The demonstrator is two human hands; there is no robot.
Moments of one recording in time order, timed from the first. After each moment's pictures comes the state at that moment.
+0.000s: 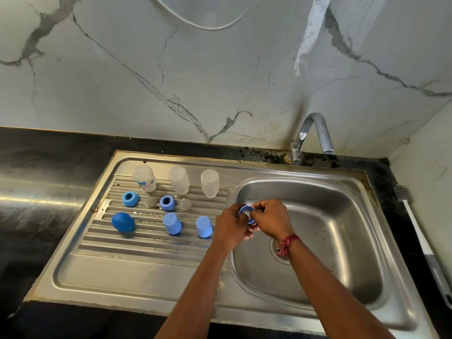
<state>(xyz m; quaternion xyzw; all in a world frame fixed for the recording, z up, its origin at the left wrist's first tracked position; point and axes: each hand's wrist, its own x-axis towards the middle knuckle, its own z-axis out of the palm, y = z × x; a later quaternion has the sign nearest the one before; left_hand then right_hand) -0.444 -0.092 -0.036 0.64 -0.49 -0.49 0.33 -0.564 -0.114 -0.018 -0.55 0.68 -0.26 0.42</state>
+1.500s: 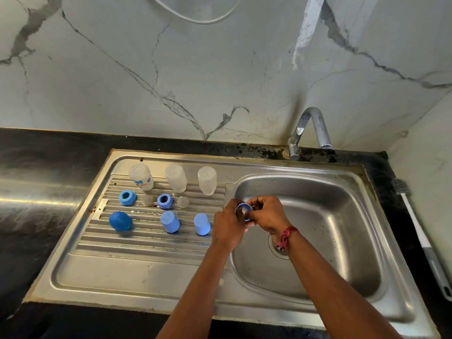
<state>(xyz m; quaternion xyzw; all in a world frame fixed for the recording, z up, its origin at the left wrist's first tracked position) -0.445 -0.094 -0.040 0.68 -0.56 -0.38 0.27 -0.567 -0.122 -0.032 -0.50 0.66 -0.28 0.49</state>
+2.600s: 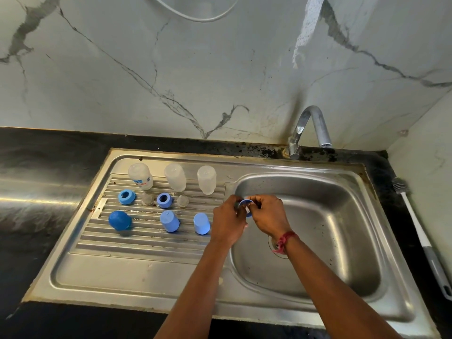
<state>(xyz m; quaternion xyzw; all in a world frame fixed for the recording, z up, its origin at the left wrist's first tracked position) -0.446 -0.097 -0.037 0.67 -0.51 -0.42 0.34 -0.565 -0.117 -0.030 -0.62 0.65 -0.26 0.35</state>
